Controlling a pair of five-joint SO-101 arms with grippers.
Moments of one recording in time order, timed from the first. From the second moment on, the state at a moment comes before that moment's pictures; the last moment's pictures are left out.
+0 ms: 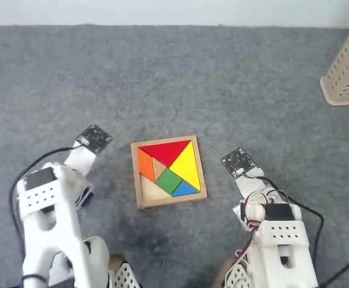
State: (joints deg) left arm -28.5 -36.4 63.5 64.8 -51.0; right arm -5.5 -60.1 85.5 55.1 30.0
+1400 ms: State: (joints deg) left arm -38.3 8.0 32.4 67.5 -56.7; right arm -5.6 -60.1 85.5 55.1 30.0
